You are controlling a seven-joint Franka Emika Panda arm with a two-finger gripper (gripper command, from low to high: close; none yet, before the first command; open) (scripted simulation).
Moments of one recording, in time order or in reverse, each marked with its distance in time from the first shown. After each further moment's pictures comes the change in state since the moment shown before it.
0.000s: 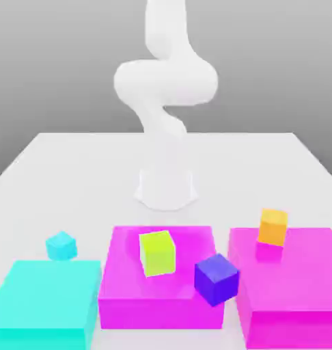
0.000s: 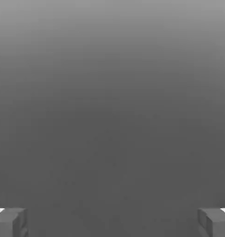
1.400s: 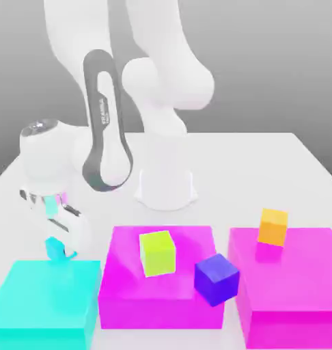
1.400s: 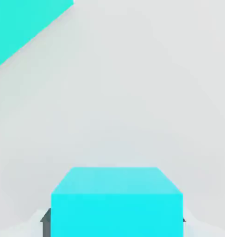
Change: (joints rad) arm -0.610 1.001 -0.031 -0.482 0.263 0.751 -0.259
